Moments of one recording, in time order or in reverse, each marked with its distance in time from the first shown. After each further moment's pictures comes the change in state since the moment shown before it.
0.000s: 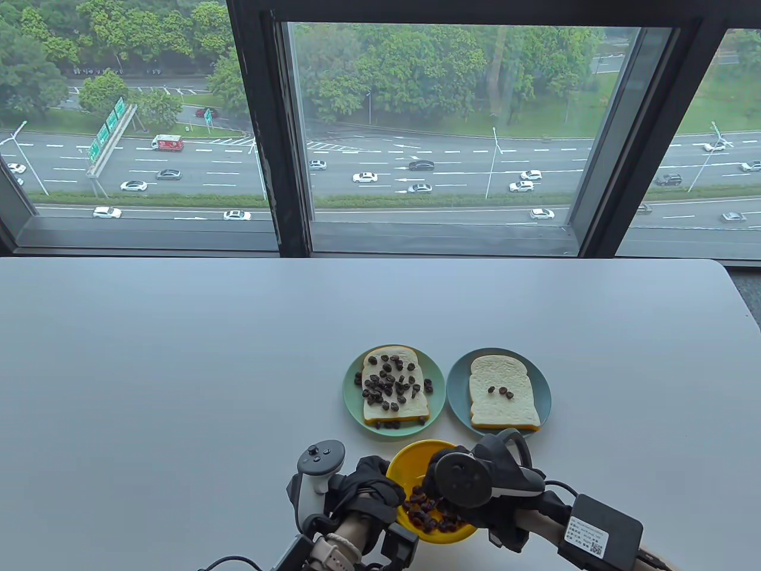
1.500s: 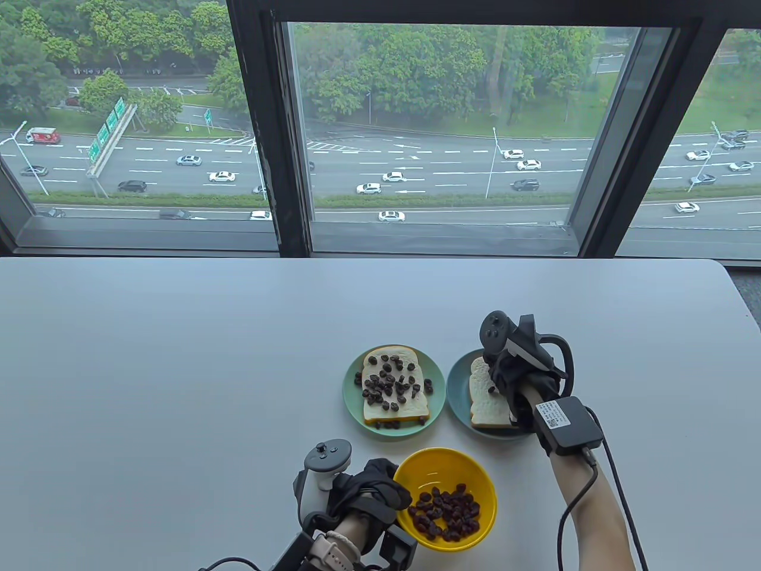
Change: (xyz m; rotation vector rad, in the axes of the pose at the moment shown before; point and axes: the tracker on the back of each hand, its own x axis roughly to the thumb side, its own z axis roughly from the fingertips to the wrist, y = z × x) left_hand -0.001 -0.004 -0.007 -0.093 -0.002 -0.026; right_hand -0.214 0.017 -0.086 0.107 0.753 0.072
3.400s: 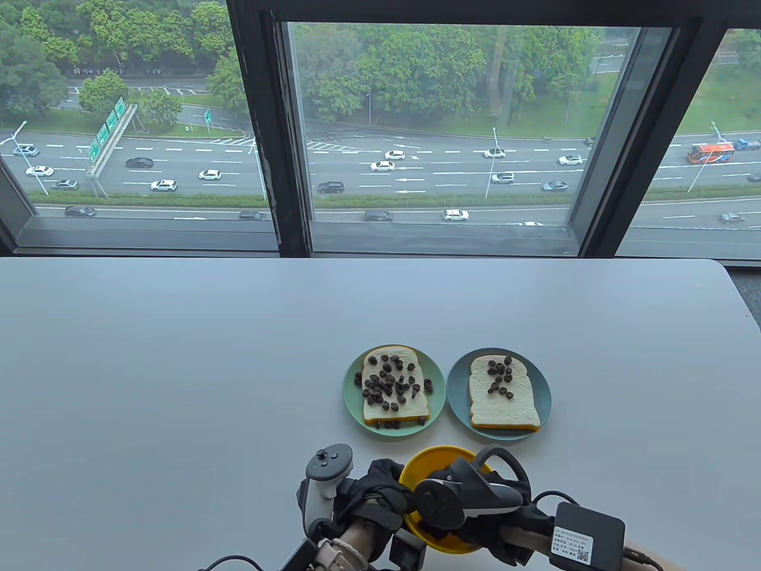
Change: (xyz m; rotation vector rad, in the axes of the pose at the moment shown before) left_hand 0.002 -0.009 0.008 0.035 -0.063 0.048; right_hand 0.115 0.031 0.220 -0.035 -0.765 0.205
